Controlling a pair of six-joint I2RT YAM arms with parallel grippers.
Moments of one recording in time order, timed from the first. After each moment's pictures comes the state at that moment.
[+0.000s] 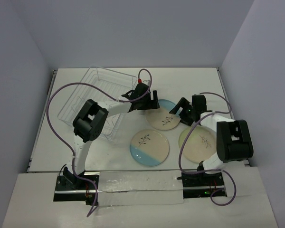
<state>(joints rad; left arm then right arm) -0.72 2.19 1.55 -0.09 0.04 -0.63 0.06 1.53 0.70 -0.02 -0.26 0.72</state>
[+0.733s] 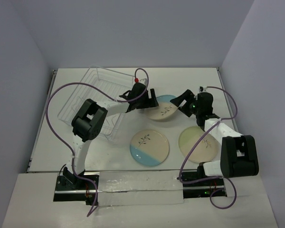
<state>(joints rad) -0.70 2.19 1.50 0.01 0.06 -0.66 0.05 1.34 0.63 0.21 -0.37 0.82</state>
